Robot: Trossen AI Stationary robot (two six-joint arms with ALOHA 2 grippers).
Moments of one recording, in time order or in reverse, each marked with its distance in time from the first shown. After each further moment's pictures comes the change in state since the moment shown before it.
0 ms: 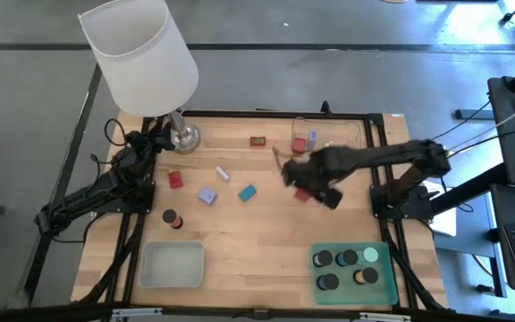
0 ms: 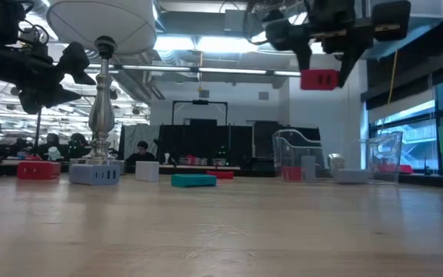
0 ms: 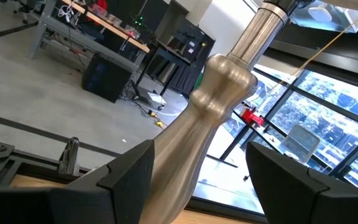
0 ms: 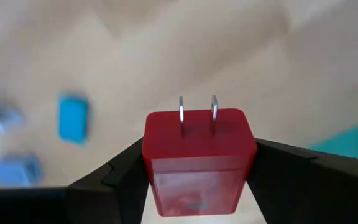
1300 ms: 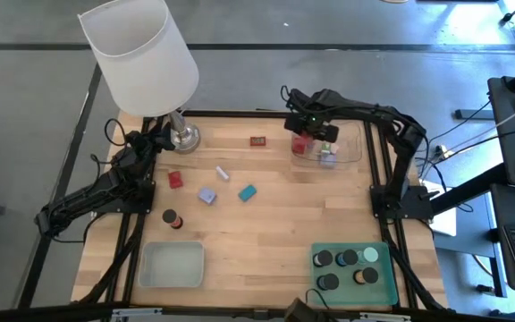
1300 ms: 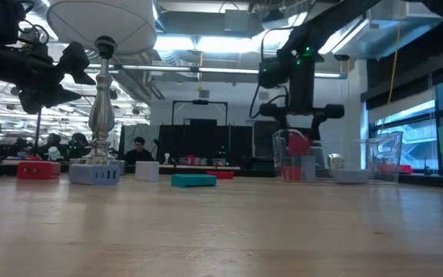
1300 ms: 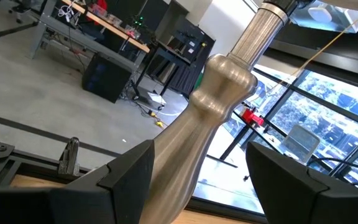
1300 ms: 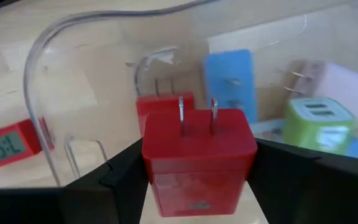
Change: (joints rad) left arm 0.000 0.000 0.000 0.000 0.000 0.000; right arm -0.687 0.231 -0.001 0.193 0.014 -0.978
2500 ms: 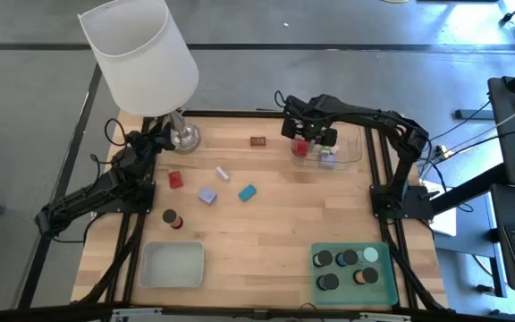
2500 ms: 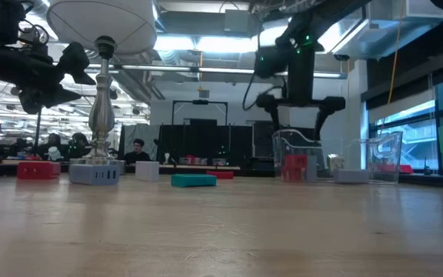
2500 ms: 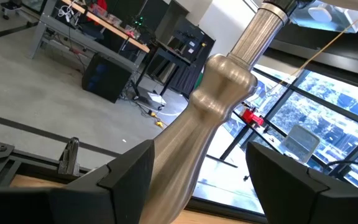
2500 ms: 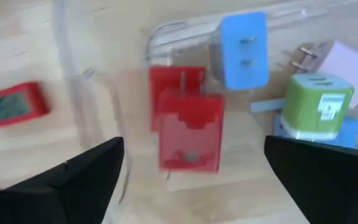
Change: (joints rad) left arm 0.000 0.000 0.000 0.000 0.000 0.000; right arm 0.094 -0.042 0.000 -0.031 0.027 0.000
